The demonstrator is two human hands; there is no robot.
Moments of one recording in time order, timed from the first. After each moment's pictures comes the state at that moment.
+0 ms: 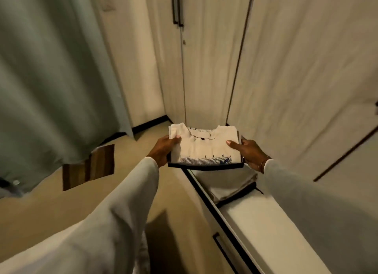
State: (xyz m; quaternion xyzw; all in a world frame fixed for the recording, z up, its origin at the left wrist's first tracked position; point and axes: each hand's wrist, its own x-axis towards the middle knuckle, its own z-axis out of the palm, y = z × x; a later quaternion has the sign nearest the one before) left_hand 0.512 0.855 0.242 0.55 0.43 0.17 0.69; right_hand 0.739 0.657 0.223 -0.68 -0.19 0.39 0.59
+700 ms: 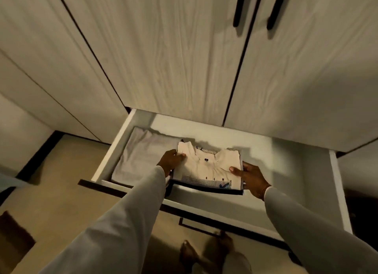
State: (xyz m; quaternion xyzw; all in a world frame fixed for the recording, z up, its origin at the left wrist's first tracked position) left_hand 0.707 0.687 0.091 0.77 0.28 -0.23 0.53; right_hand 0.683 0.388 0.082 -0.69 0.21 0.26 0.64
